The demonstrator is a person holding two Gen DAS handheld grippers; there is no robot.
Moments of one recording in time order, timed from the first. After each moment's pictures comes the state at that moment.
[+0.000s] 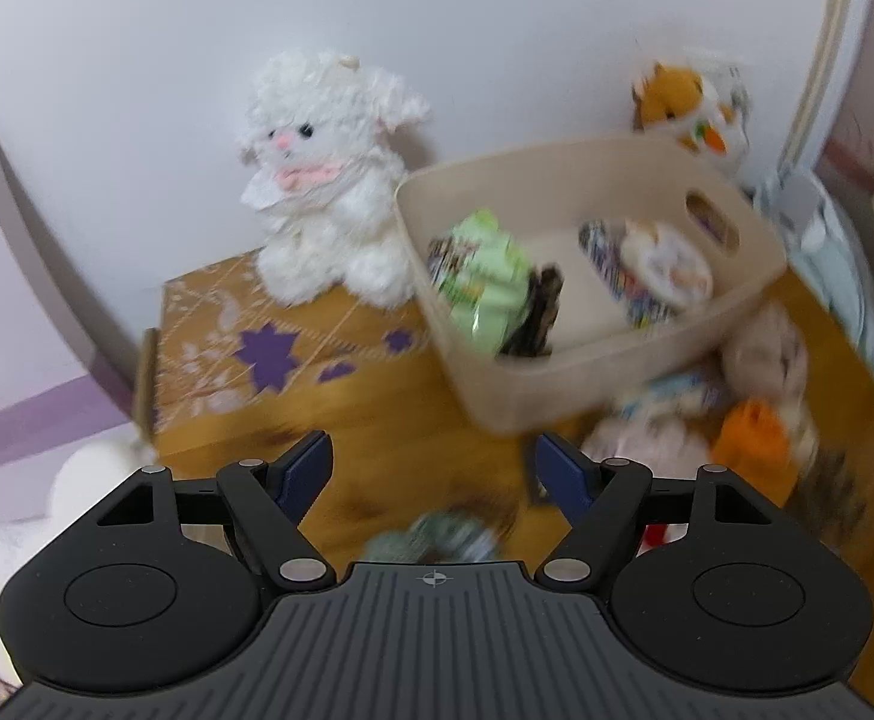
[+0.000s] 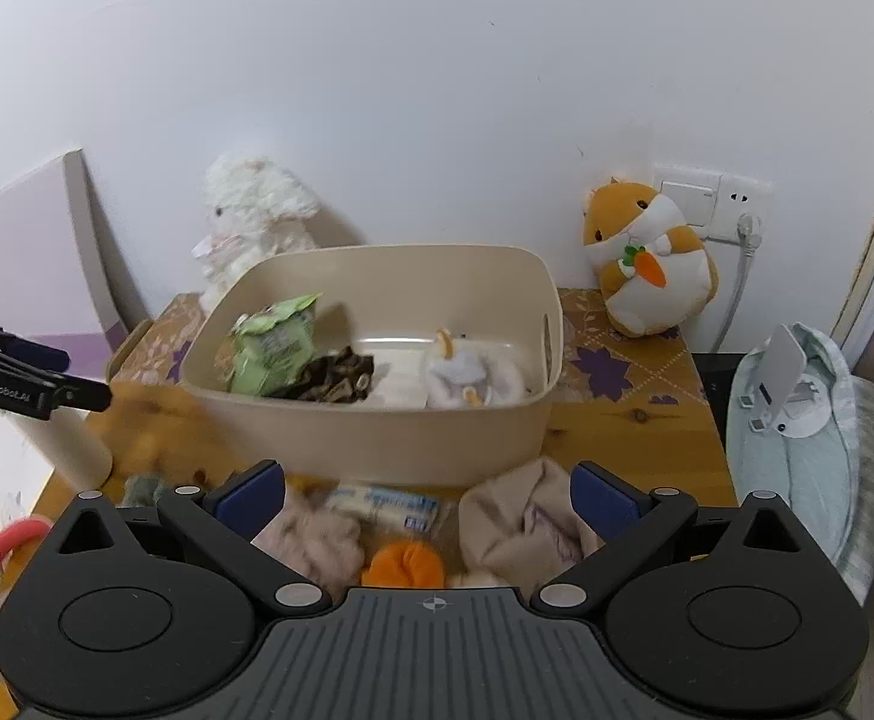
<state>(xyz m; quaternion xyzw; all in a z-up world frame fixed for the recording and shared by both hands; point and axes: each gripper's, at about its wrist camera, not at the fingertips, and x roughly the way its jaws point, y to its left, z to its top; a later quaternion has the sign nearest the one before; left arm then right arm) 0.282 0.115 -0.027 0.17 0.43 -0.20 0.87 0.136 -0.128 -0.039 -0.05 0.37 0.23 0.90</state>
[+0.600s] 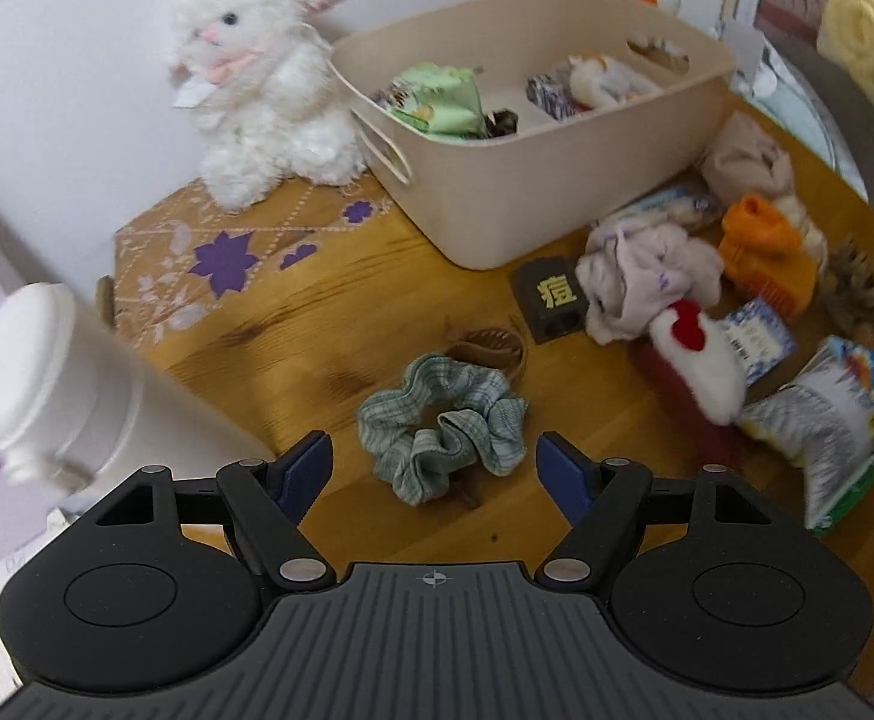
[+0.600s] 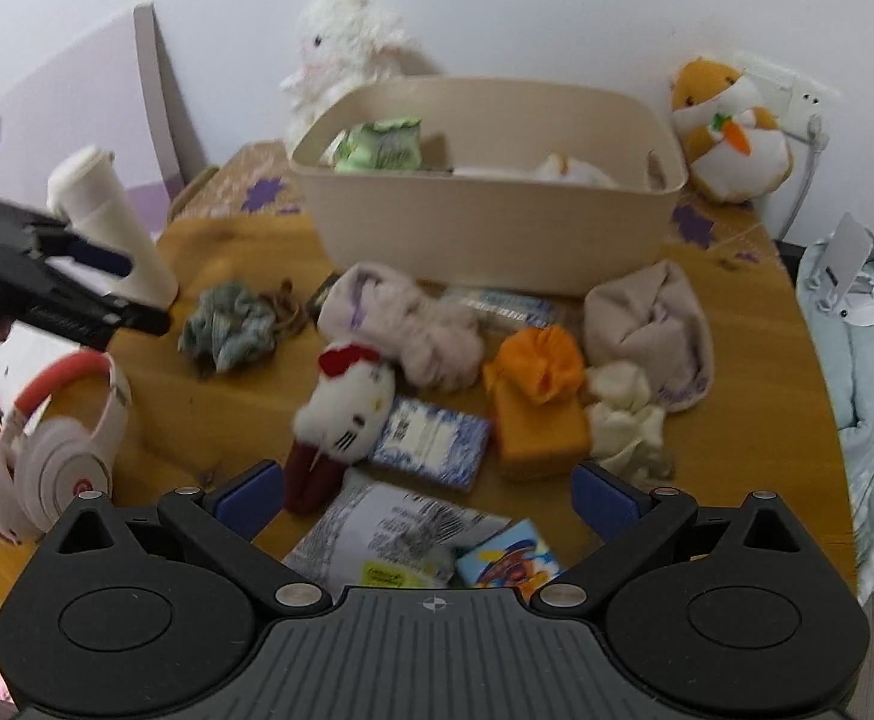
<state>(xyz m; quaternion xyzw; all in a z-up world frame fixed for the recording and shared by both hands) 0.255 0.142 -0.106 0.24 0.45 -0.25 0.82 0.064 -0.081 -0.108 -0.09 0.46 0.26 0.84</state>
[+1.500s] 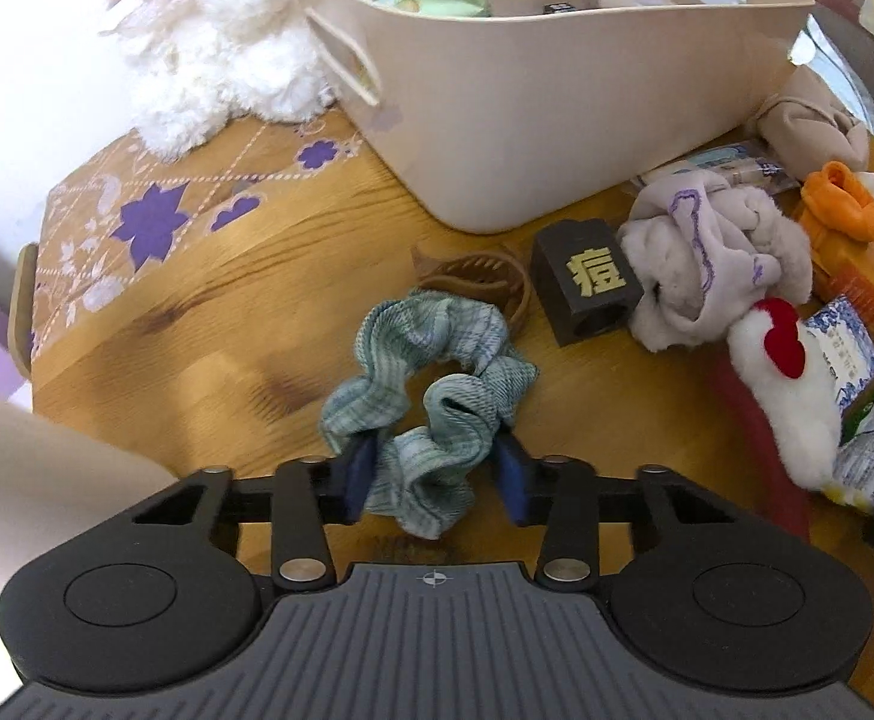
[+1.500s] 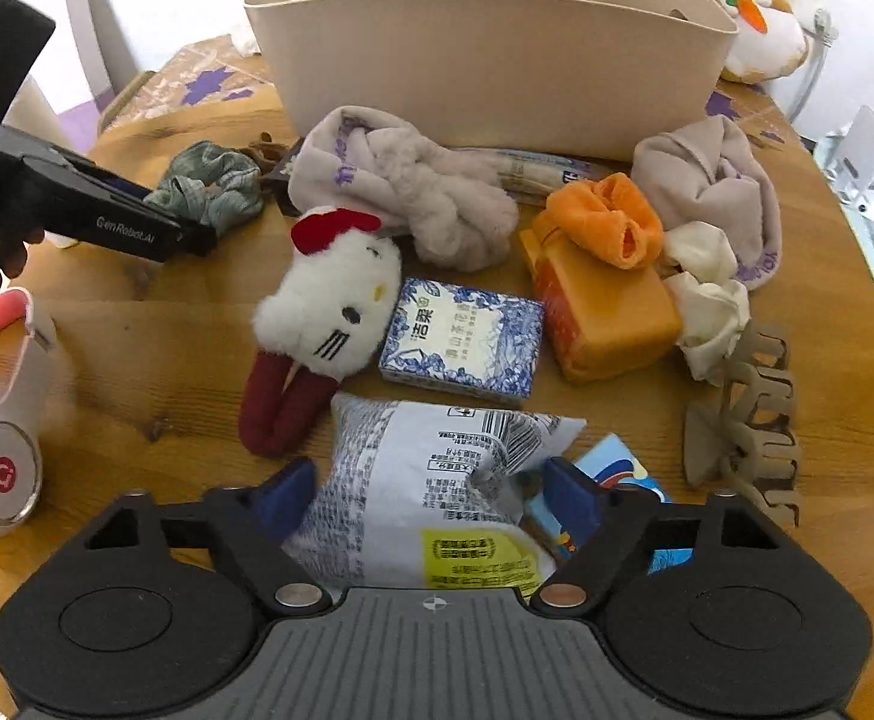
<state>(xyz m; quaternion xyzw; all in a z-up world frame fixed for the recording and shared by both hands) 0.302 0.115 -0.174 0.22 0.49 -0.23 0.81 0.074 -0.044 -0.178 -0.09 0.53 0.20 0.82</state>
